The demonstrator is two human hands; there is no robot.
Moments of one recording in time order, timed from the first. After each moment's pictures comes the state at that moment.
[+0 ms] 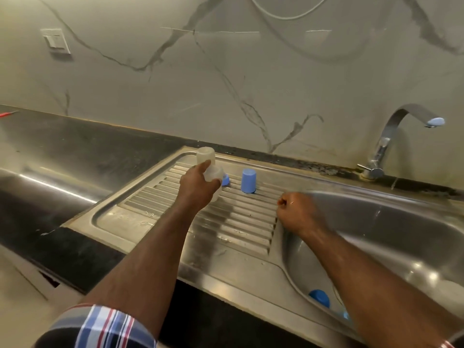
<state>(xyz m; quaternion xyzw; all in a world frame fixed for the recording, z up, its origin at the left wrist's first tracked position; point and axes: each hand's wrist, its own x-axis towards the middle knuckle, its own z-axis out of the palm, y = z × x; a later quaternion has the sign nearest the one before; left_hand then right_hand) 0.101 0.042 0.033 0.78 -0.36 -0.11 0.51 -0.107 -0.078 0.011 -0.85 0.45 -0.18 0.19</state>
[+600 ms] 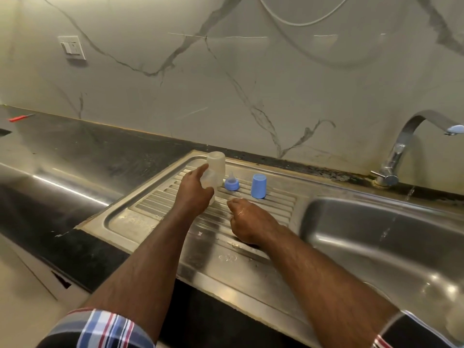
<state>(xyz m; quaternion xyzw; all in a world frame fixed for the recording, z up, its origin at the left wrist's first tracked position) 0.130 0.056 0.025 0.81 -0.35 -0.07 0.46 -0.016 -0.016 0.009 -0.95 0.26 -0.08 0.13</state>
